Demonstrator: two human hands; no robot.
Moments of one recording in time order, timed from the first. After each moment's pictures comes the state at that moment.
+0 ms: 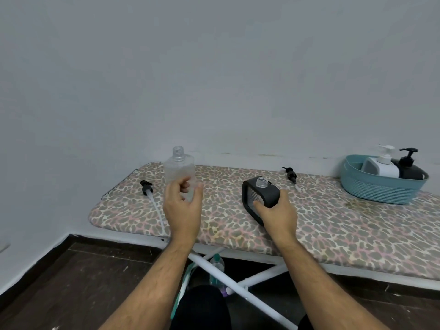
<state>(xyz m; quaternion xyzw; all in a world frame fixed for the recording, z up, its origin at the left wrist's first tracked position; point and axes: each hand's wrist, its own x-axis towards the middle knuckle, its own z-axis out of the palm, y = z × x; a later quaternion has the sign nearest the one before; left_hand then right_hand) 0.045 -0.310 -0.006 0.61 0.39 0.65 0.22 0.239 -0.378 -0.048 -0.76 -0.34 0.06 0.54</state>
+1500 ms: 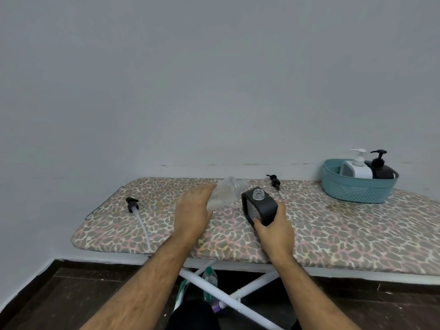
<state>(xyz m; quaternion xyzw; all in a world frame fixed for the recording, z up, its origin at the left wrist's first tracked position) 0.088 -0.280 -0.011 0.87 0.33 0.38 -0.02 0.255 -0.405 -0.067 -0.78 -0.32 0.01 0.54</state>
